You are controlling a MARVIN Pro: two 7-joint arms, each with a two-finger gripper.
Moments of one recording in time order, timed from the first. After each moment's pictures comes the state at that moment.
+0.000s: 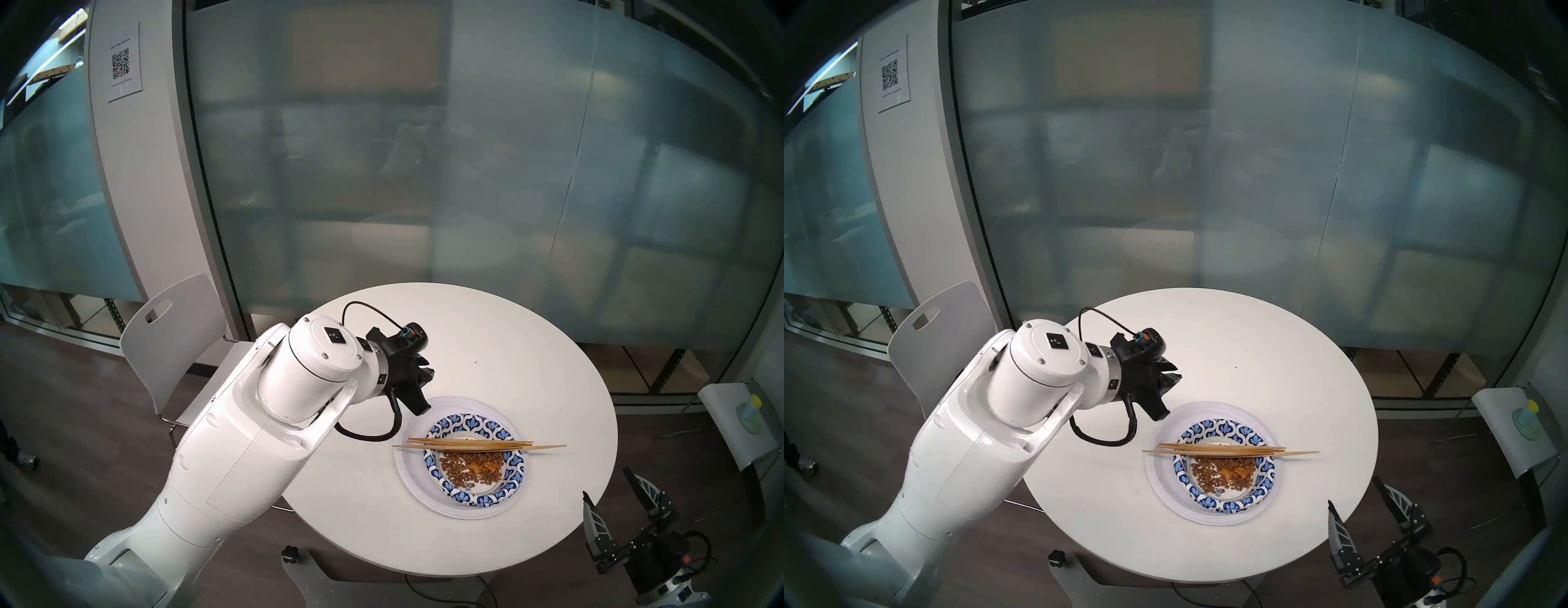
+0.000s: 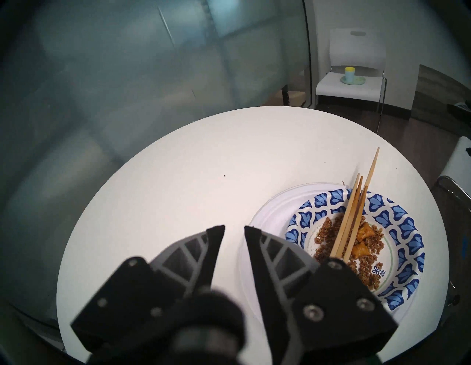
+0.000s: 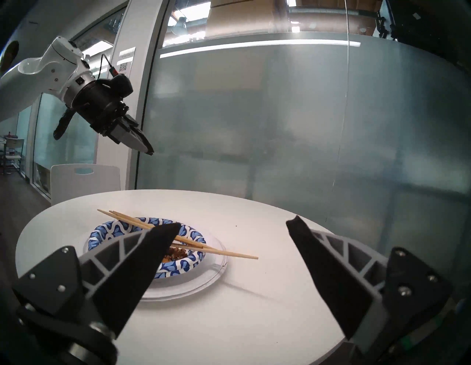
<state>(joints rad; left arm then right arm) 1.36 -1.21 -1.11 -2.11 0.19 0.96 -0.66 -2.37 -1.72 2.26 -1.95 0.46 -0.53 1.06</state>
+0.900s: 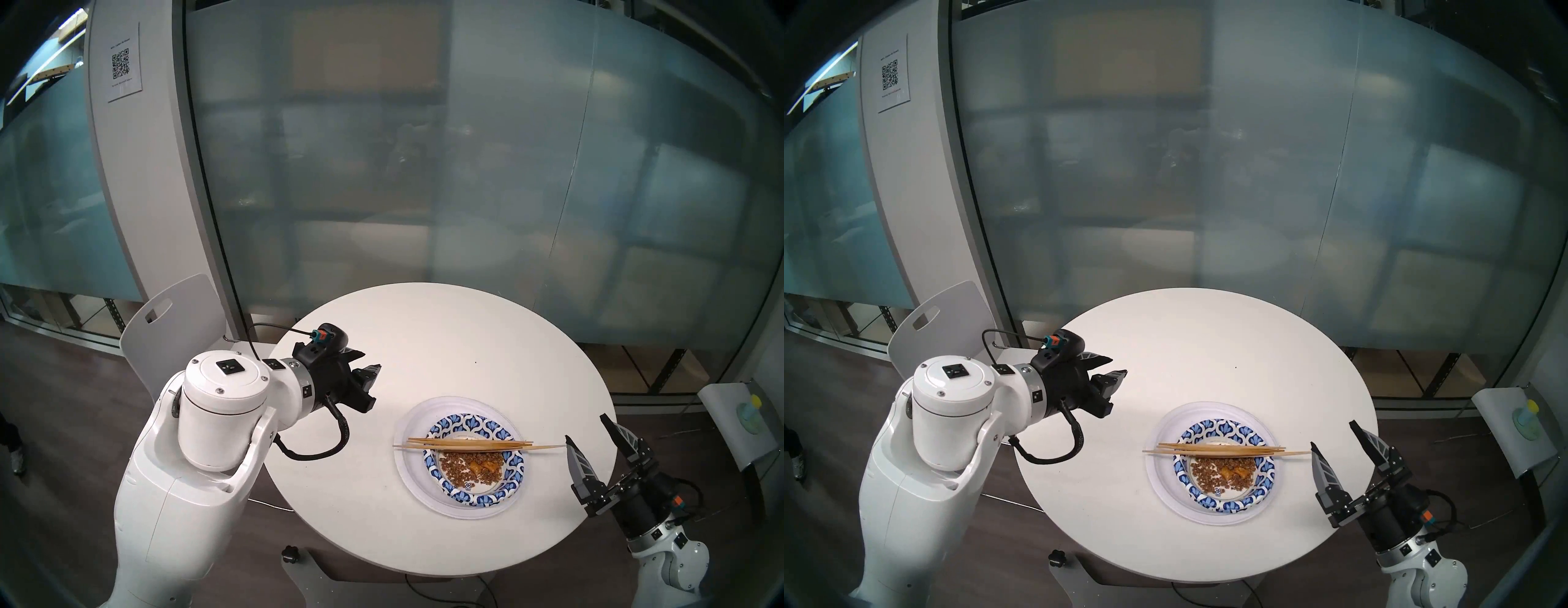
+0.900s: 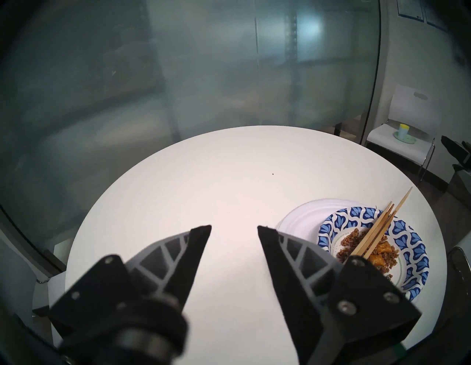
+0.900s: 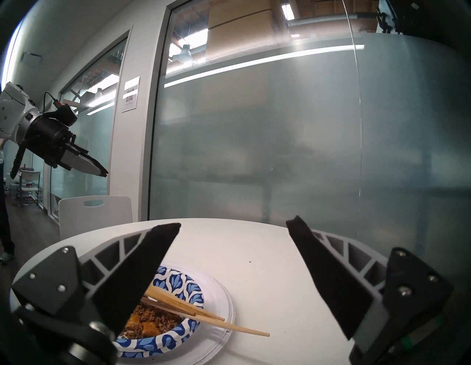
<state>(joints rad) 1.72 -1.27 -1.44 -2.29 0.02 0.91 -0.47 -2.16 -1.60 2.17 -1.89 0.43 -0.37 1.01</state>
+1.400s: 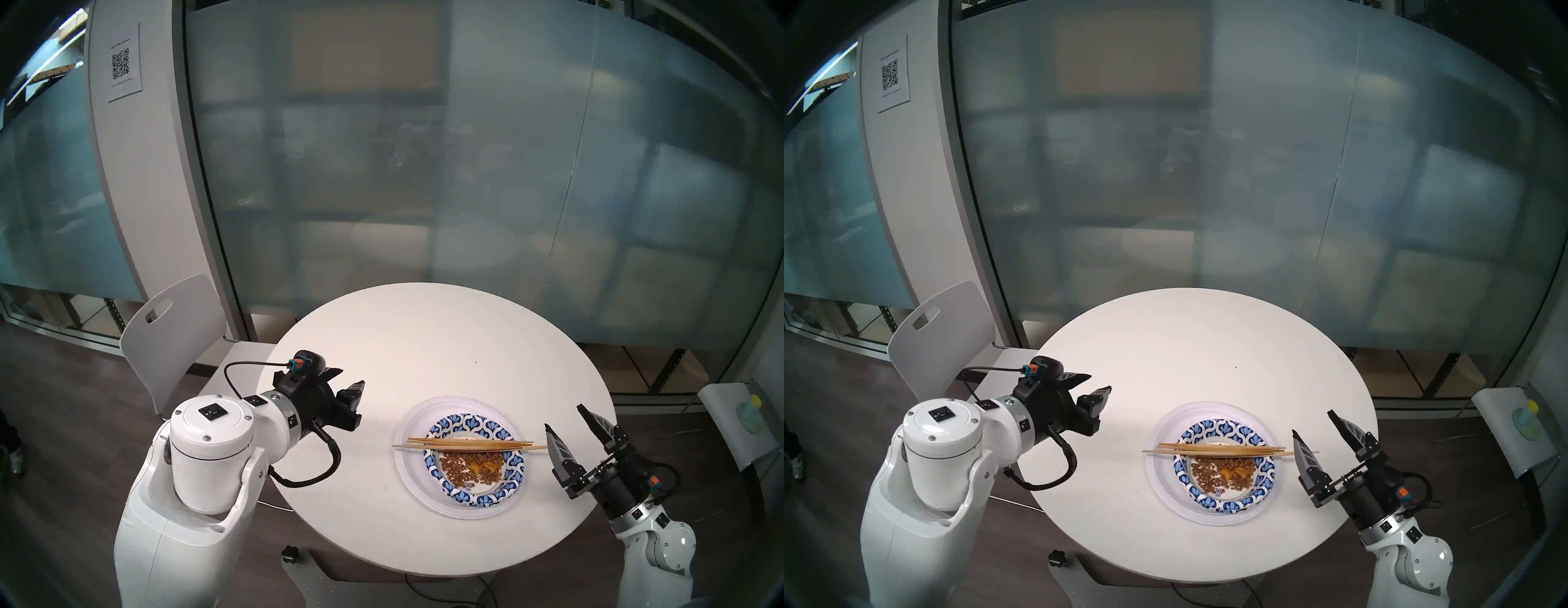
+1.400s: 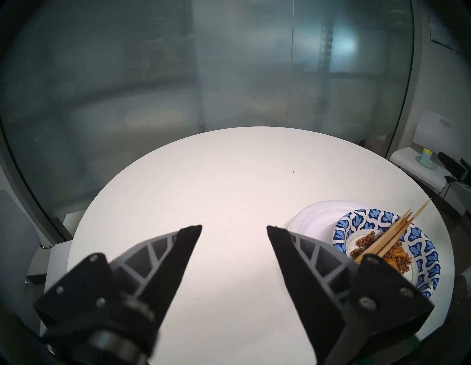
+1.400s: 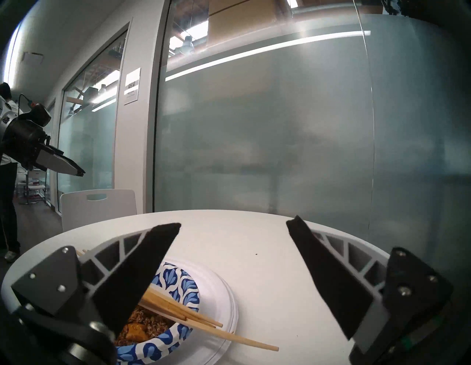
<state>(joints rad) 1.91 -1.36 -1.51 -2.31 -0.03 0.75 -0.33 -2.06 -1.55 2.12 -1.79 0.36 -0.33 0.98</state>
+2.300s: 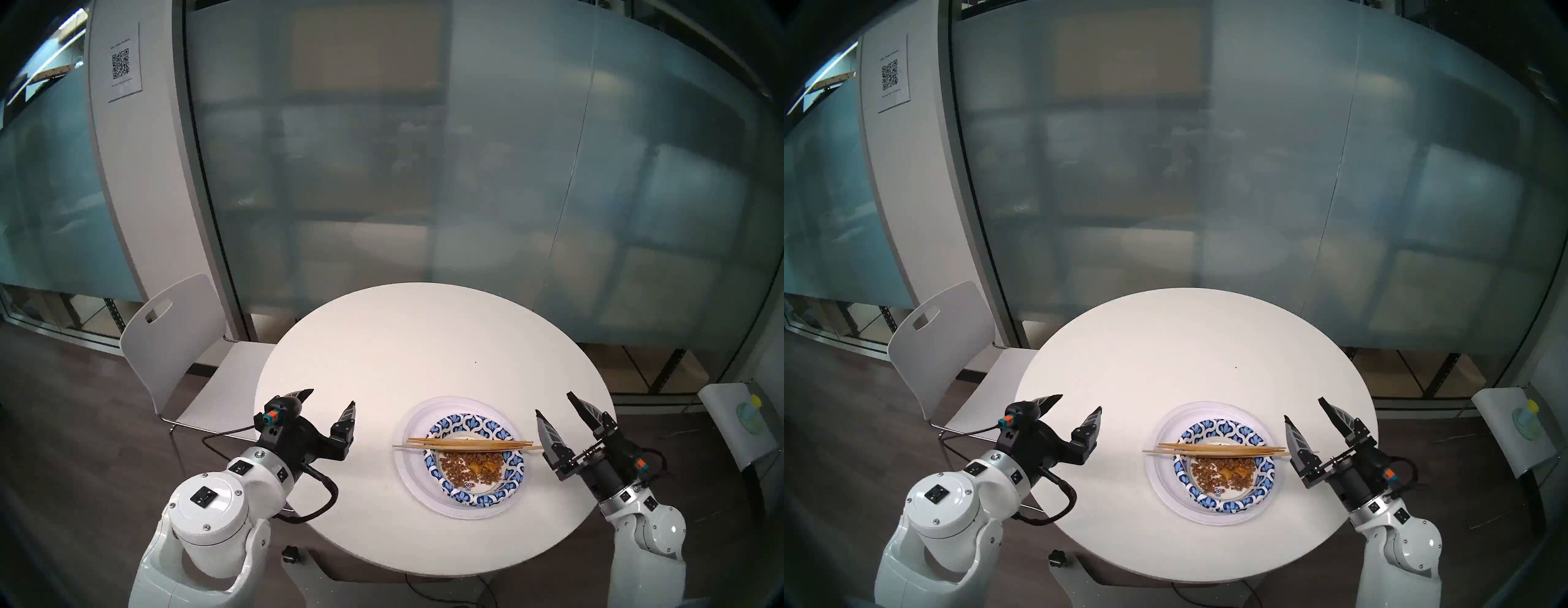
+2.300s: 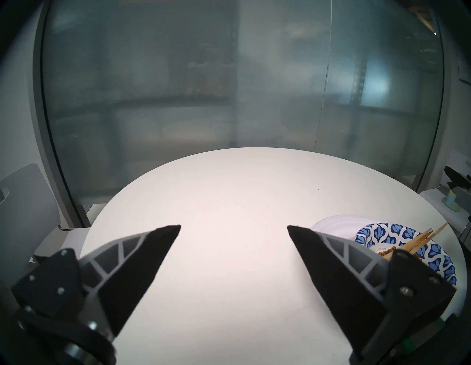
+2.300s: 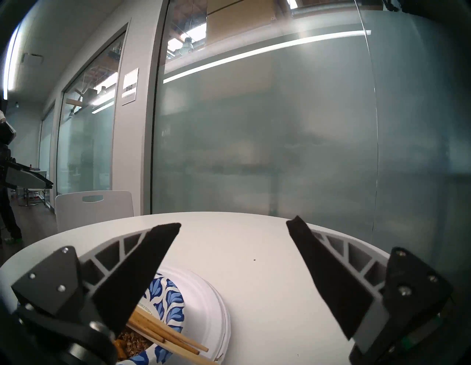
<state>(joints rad) 2.16 -1.45 -1.53 -2.27 -0.05 0.34 -0.21 -1.98 -1.53 2.08 -1.73 0.34 -0.34 0.95</state>
